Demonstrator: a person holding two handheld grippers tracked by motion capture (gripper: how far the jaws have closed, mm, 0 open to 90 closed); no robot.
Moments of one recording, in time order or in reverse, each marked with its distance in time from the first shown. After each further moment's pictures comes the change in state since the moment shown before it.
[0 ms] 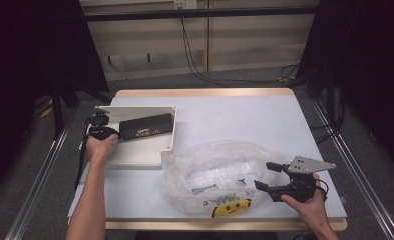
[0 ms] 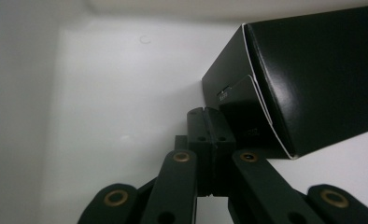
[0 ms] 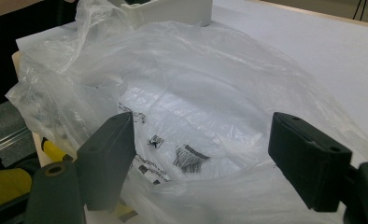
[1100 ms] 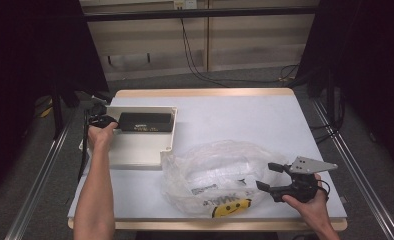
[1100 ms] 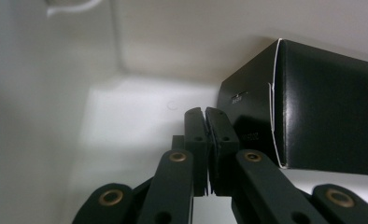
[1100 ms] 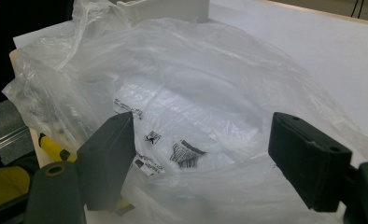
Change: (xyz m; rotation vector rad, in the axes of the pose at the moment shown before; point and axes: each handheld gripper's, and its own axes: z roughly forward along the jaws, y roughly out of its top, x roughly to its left) left arm 0.015 0.033 0.018 -0.023 -0.003 -0.125; right arm -0.003 -0.003 -0.003 0.004 -0.007 0.004
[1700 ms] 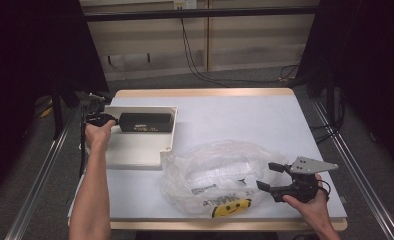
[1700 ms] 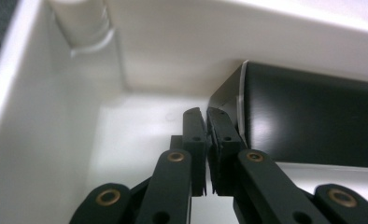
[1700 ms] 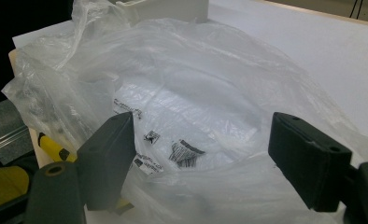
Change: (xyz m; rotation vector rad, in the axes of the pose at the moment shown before) left arm -0.006 0.005 -0.024 -0.067 -0.007 0.048; right arm 0.000 0.000 -0.001 0.000 -0.002 -0.003
